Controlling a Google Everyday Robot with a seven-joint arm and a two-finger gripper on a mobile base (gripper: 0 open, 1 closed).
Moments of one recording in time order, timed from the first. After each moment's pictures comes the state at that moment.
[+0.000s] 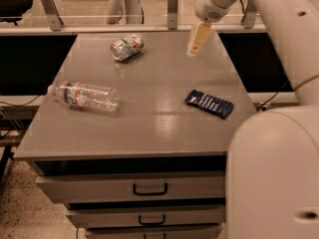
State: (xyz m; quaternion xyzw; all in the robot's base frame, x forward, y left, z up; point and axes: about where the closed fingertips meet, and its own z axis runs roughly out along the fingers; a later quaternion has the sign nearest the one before) arm 0.782 -0.114 0.957 -0.69 0.63 -0.08 0.34
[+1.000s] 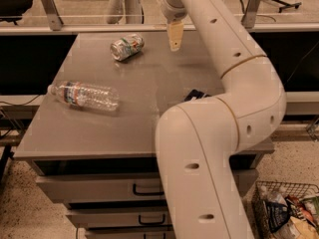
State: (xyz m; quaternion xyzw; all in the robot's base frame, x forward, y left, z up) arm 0.869 -0.054 0.930 -0.76 0.55 -0.21 0.26
